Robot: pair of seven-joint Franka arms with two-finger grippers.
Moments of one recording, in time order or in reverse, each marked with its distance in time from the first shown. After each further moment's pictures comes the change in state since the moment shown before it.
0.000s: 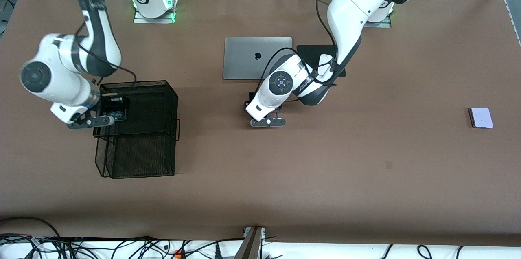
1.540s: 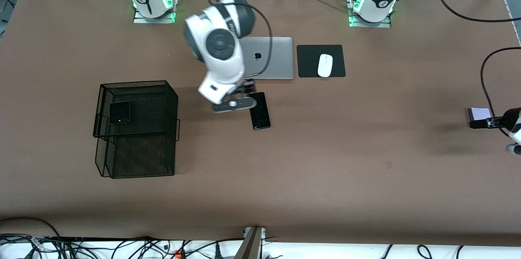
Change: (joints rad) left arm 1.028 -0.303 0.119 -0.054 0.207 -0.451 1.001; right arm 0.402 0.273 0.250 0.532 0.042 -0.125 0.646
